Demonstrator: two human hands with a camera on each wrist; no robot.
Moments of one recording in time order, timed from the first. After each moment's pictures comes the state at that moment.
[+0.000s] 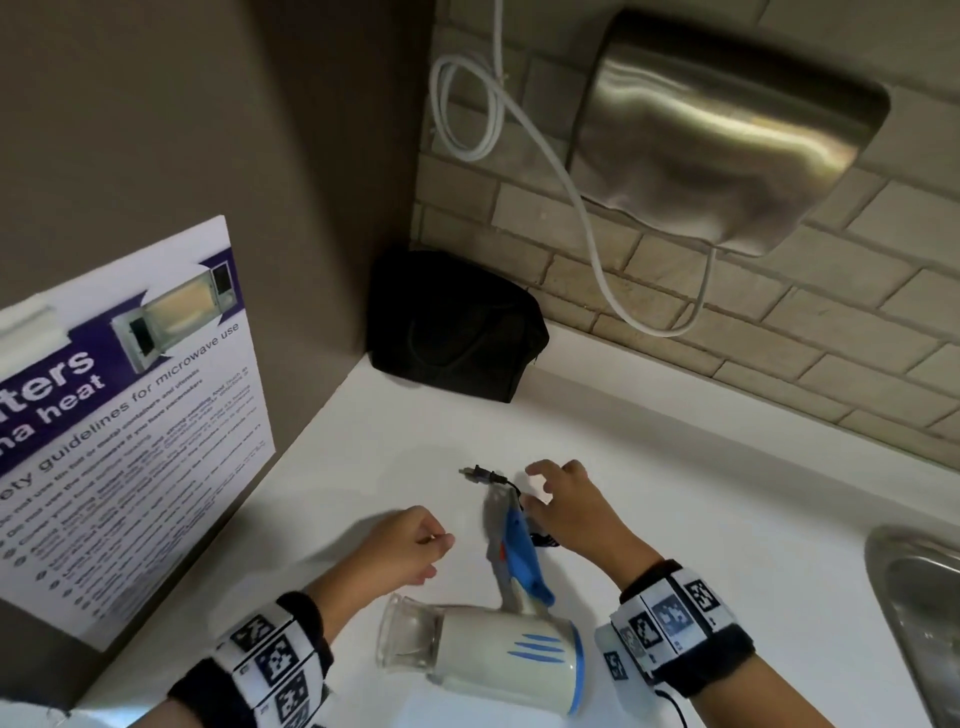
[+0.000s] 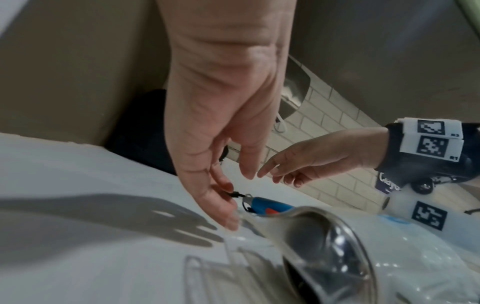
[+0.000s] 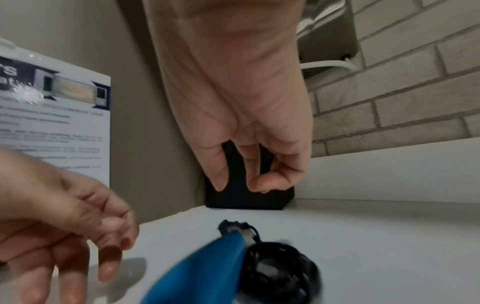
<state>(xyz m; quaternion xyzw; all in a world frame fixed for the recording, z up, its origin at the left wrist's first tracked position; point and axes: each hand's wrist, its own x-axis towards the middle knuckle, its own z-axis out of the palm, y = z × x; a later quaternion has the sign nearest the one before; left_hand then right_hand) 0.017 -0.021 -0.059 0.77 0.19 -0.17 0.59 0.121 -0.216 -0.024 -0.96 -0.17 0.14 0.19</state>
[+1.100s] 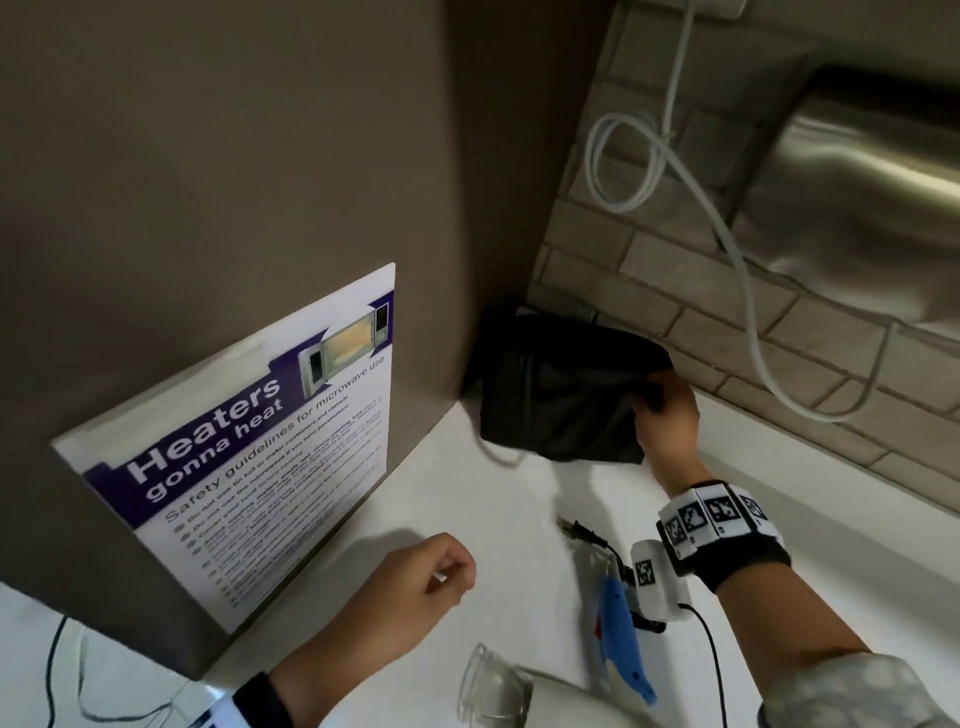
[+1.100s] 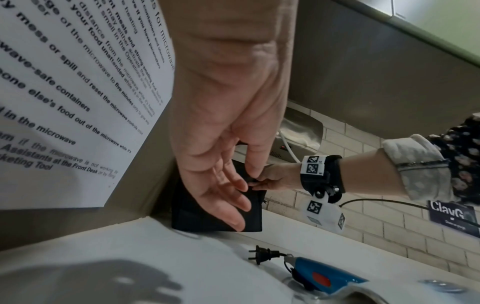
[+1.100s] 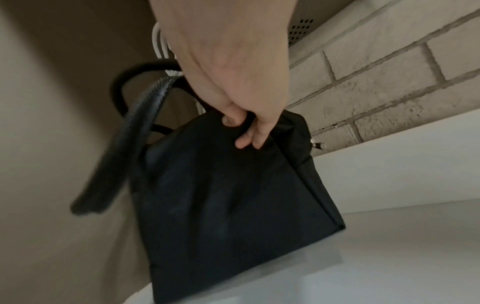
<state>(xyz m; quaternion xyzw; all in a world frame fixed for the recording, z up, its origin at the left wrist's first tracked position) -0.044 0.038 -0.032 0.81 0.15 0.01 0.56 0.252 -0.123 0.011 -0.88 -0.14 -0.11 0.44</state>
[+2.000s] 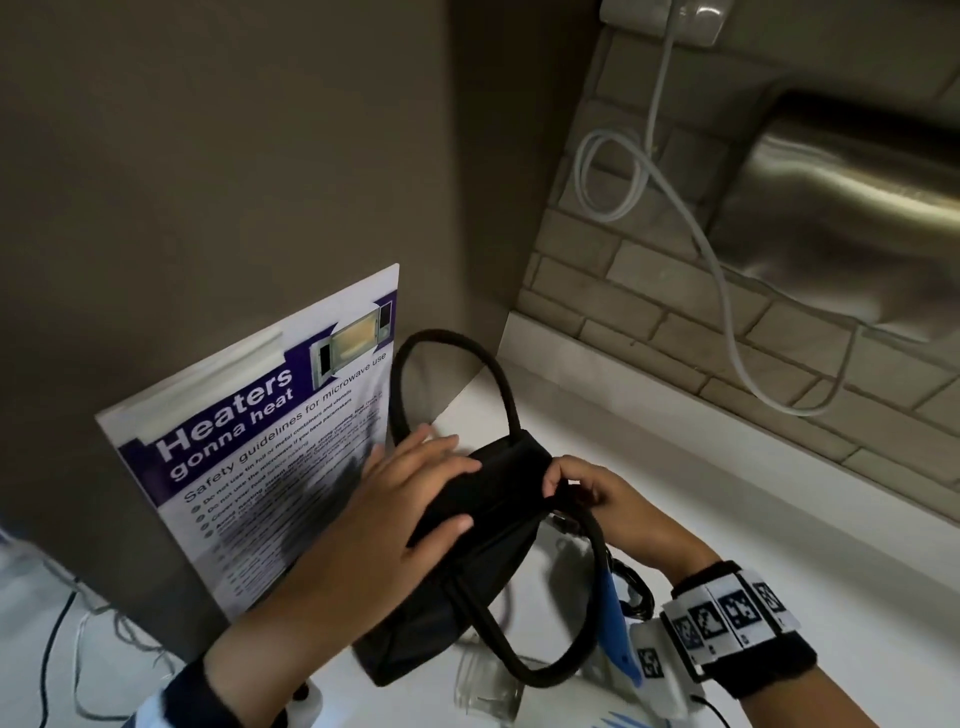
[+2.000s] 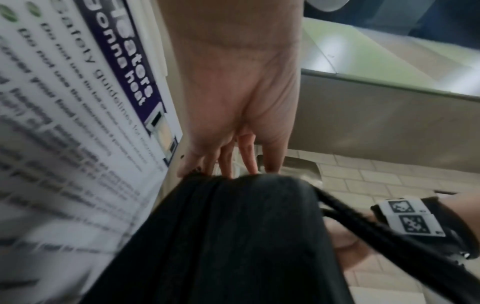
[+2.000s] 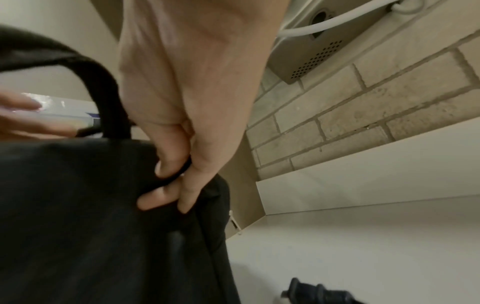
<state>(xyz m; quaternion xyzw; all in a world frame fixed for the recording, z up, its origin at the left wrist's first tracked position) -0.058 0.054 0.049 0.92 0.02 0.17 0.34 0.139 -0.140 0.021 -0.75 -0.41 0.29 0.43</state>
